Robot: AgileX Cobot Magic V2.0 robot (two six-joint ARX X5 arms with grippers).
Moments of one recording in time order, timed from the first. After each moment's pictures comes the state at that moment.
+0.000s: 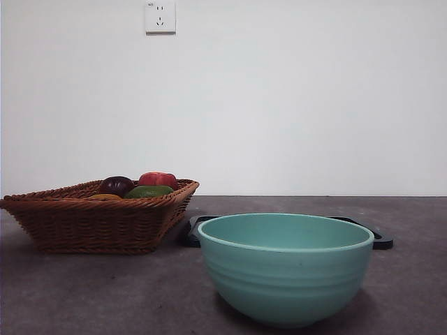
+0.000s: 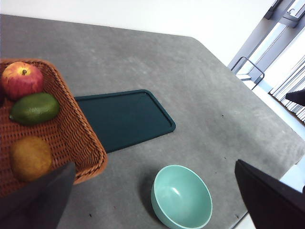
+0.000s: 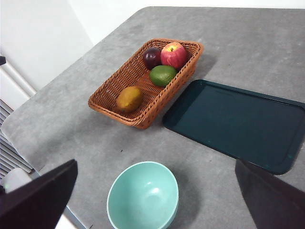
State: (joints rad) left arm -0.28 0.53 0.86 -0.68 0.50 -0.24; right arm 0.25 0.53 0.88 -0.80 -0.52 0.13
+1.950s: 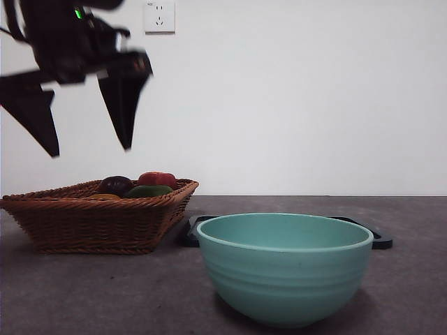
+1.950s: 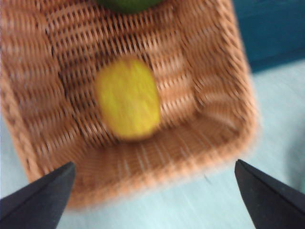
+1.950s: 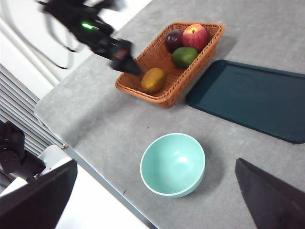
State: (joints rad) left arm -0.44 1.61 1.38 -0.99 0.00 -0.16; right arm 0.25 0.42 1.00 -1.07 -0.58 0.14
